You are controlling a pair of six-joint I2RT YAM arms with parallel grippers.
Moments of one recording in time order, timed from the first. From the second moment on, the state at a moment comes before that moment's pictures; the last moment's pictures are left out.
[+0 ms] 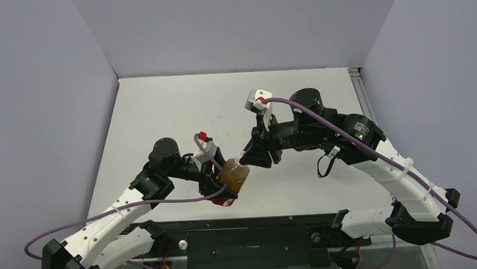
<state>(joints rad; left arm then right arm) -0.69 0.90 0.67 0.16 1.08 -0.27 0.95 1.25 1.70 -0.92 -0.44 0.10</state>
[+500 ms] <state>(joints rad) -0.69 0.88 0.69 0.08 1.02 -0.20 0.96 1.28 1.74 -0.95 -0.43 0.06</state>
